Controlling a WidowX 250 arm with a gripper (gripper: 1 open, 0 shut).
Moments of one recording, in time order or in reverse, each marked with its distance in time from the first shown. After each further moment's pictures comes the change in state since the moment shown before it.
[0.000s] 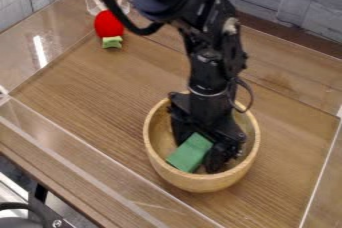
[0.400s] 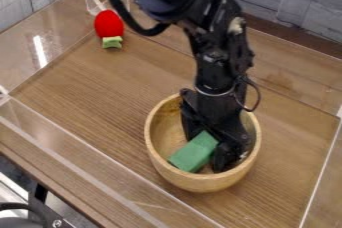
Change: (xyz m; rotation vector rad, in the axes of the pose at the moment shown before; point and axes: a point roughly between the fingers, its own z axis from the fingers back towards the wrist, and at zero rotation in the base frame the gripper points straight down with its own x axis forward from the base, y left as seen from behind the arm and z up) arm 0.001 0.003 0.000 -0.033 -0.028 -0.145
